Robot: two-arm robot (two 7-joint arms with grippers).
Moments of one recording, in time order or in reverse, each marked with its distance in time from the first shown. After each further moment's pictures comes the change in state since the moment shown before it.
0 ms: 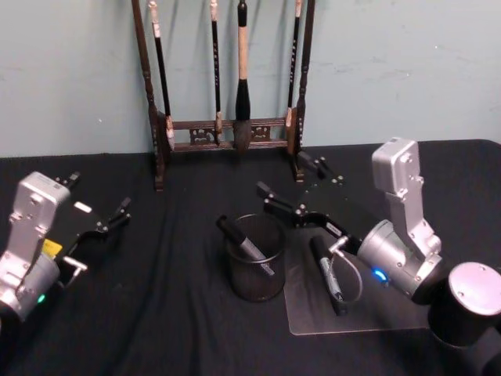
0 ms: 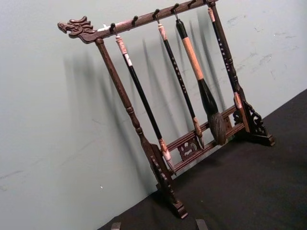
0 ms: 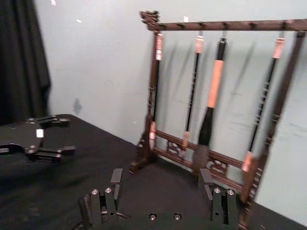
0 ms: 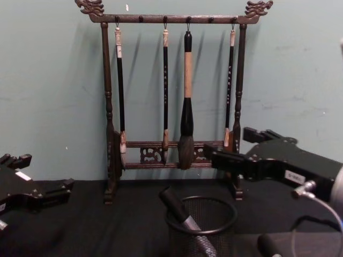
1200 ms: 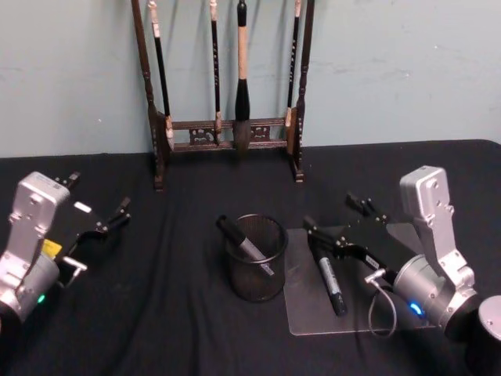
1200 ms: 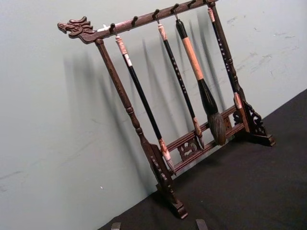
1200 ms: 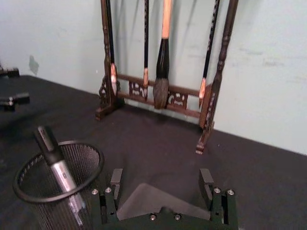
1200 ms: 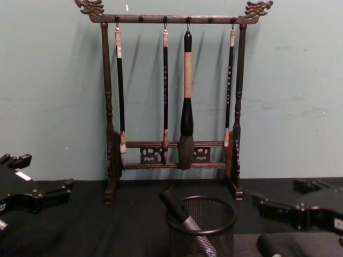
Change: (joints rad) left arm 0.000 0.000 0.000 0.000 0.000 0.000 0.000; right arm -0.146 0.021 0.106 -0.090 -0.045 0.176 -0.094
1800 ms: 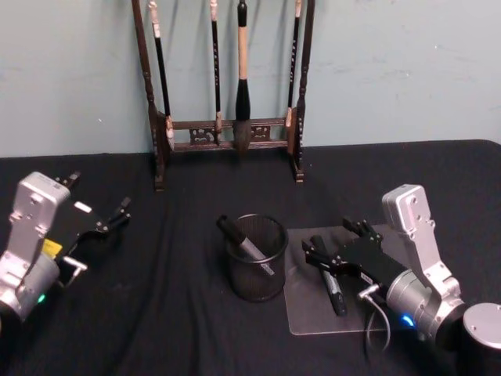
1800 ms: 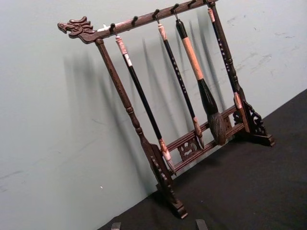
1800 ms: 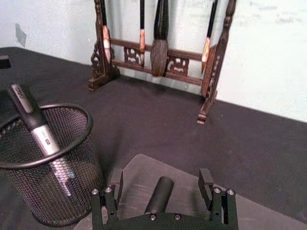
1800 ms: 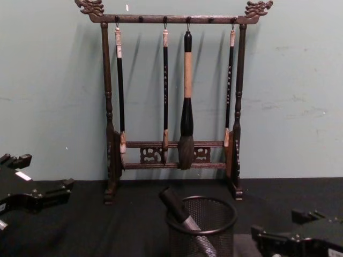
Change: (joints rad) left arm 0.000 0.000 0.000 0.000 0.000 0.000 0.000; right arm 0.023 -0.024 -0.013 0.097 -0.045 0.024 0.001
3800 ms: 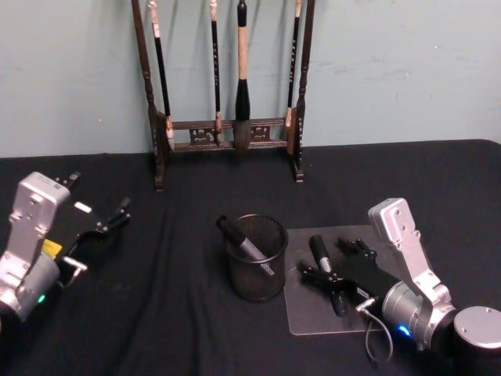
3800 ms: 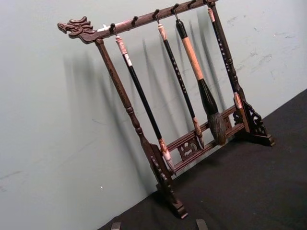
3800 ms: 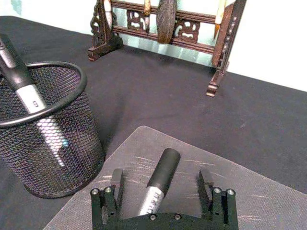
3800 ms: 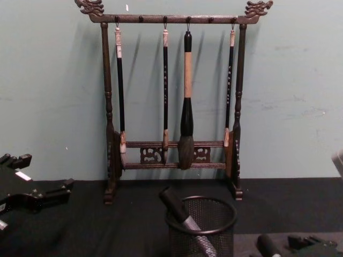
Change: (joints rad) left arm 0.000 0.000 0.000 0.000 0.000 0.000 0.000; right arm 0.035 -0.001 -0.027 0.090 -0.023 0.035 0.029
